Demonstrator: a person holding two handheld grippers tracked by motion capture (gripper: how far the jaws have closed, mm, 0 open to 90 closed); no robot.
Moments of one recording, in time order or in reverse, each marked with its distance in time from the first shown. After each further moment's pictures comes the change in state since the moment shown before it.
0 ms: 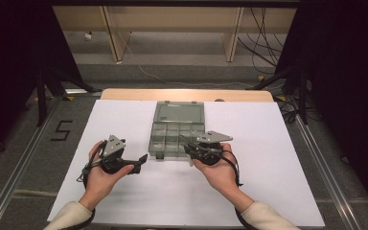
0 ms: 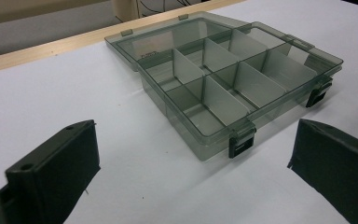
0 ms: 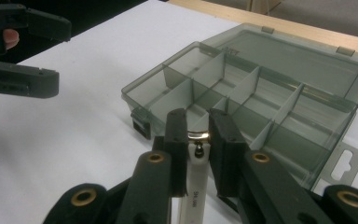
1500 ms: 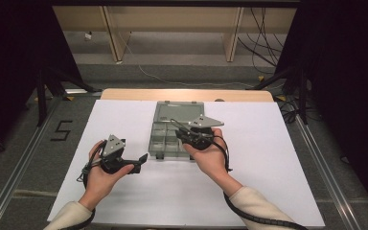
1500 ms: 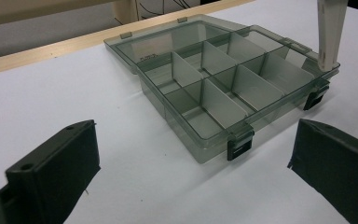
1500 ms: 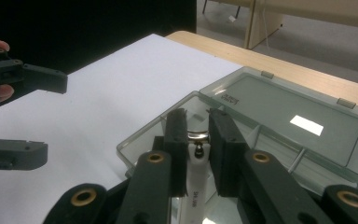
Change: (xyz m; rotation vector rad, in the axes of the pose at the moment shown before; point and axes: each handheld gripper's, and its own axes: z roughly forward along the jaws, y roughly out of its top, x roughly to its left) left arm 0.000 0.001 -0.001 -0.006 -0.002 -0.001; right arm -0.003 0.038 0.025 -0.087 0.002 -0.020
